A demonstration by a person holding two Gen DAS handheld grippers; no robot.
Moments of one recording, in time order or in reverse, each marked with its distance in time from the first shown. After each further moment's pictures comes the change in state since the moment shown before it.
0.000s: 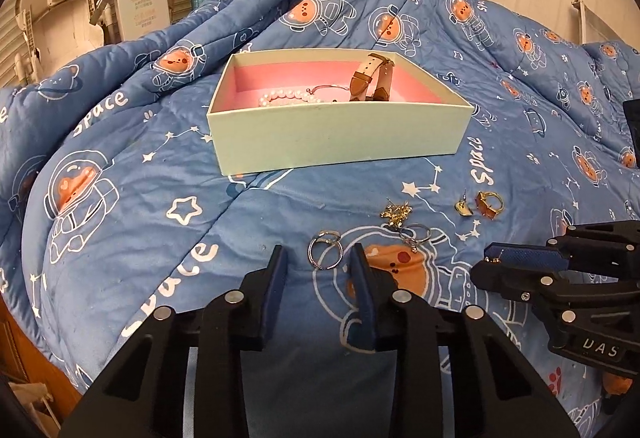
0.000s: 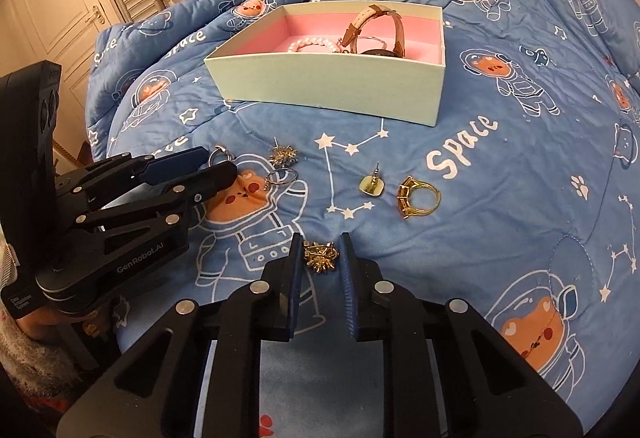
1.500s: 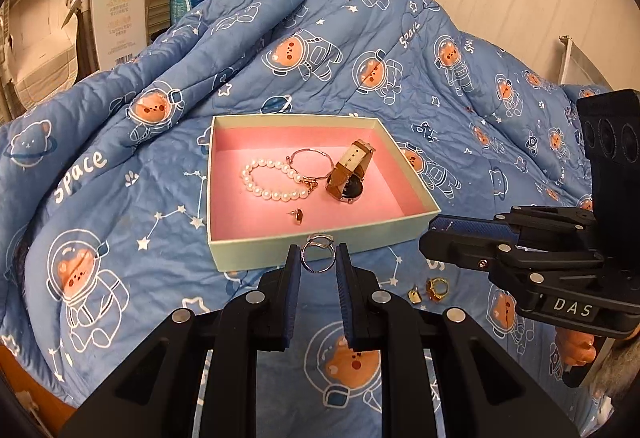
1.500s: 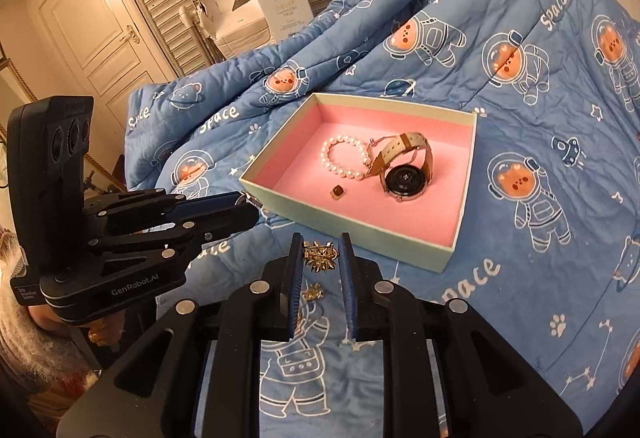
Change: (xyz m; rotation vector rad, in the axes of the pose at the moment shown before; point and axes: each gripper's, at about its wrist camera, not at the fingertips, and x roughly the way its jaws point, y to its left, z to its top) left arm -0.017 0.023 0.091 -0.062 0.053 -0.178; right arm -0.027 -0.005 0.104 -0.036 -0.050 0.145
